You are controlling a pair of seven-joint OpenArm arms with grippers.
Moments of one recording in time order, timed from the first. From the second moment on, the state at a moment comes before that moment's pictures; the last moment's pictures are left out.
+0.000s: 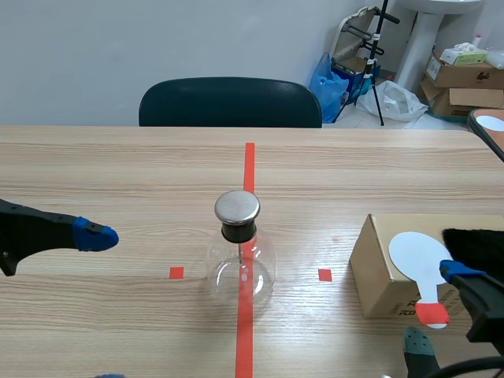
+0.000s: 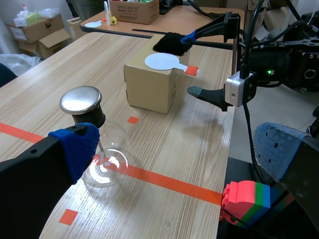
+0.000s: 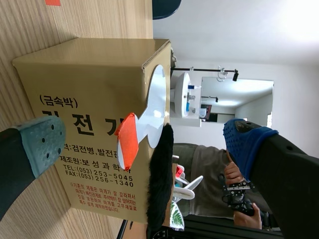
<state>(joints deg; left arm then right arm) 44.2 -48.3 -1.1 110.8 -5.1 -45.1 -36.2 -43.1 8.6 3.2 85.2 -78.1 -38.5 15.5</state>
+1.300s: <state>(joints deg) 44.2 -48.3 -1.1 110.8 -5.1 -45.1 -36.2 -55.1 8.9 2.5 89.1 -64.2 -38.3 18.7</state>
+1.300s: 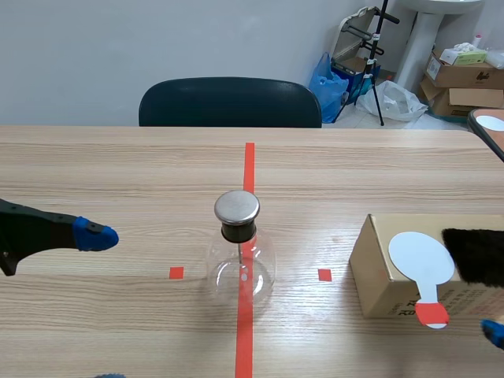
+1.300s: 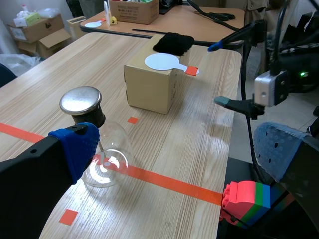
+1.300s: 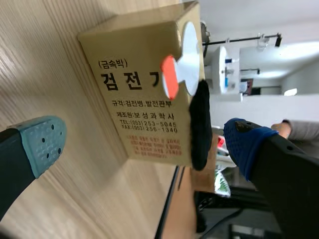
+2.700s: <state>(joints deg) 50.5 -31.4 -4.2 129.5 -13.2 -16.1 -9.3 -47.8 35.7 12.2 125.9 7.3 17.5 5.4</state>
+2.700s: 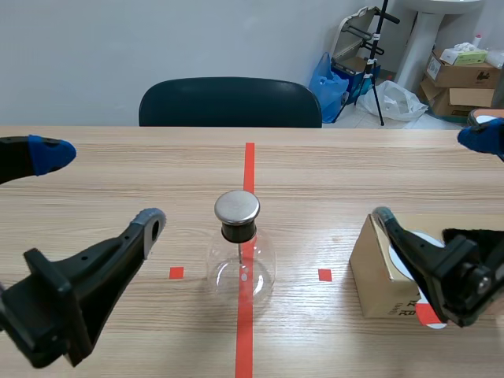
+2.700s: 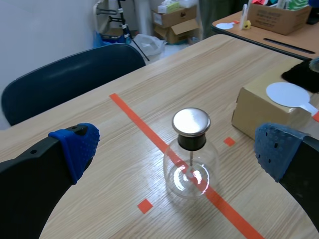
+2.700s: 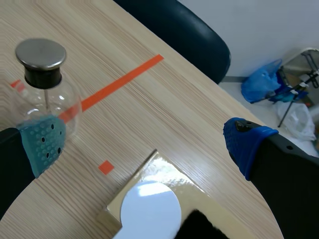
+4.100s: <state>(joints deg) 50.5 -31.5 -5.9 129.1 -13.4 -9.4 -2.0 -40.3 35.7 -0.5 125.9 10.2 20.7 -4.4</state>
